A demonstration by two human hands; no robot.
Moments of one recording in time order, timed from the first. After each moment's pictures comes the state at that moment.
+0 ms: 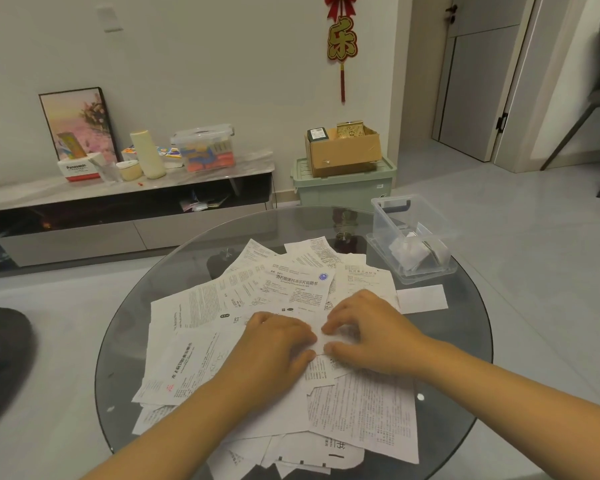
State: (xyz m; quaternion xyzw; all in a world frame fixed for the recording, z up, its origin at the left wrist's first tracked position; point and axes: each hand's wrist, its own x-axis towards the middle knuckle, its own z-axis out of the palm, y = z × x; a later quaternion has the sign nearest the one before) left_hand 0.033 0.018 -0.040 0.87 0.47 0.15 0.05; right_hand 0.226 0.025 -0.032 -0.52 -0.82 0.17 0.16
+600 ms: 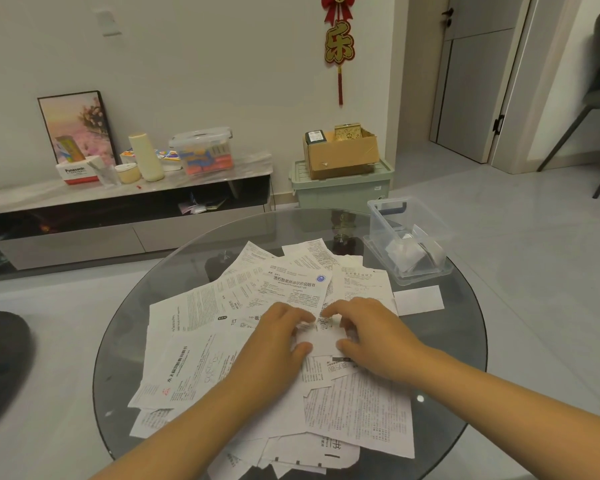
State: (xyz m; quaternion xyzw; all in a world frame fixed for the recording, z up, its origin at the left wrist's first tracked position) left_hand 0.046 0.021 -0.047 0.79 0.54 0.22 0.19; right_hand 0.224 0.022 -0.037 -0.57 -0.78 0.19 0.18
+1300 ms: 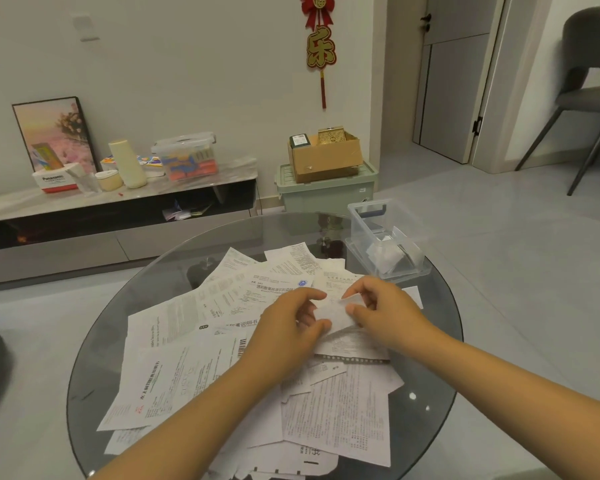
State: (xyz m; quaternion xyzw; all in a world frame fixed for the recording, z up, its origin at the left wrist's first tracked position) left_hand 0.086 0.030 -0.028 0.75 0.51 0.32 0.27; right_hand 0.257 0.029 -0.024 -0.62 -0.64 0.30 0.34
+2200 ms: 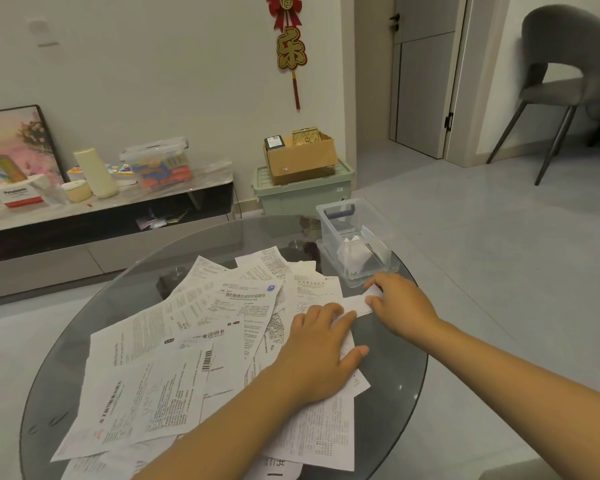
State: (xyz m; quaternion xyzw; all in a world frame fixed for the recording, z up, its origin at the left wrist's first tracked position) left_hand 0.154 0.037 -0.059 0.90 0.43 0.04 0.06; right_hand 0.324 0.052 -0.052 -0.73 -0.63 0.13 0.22
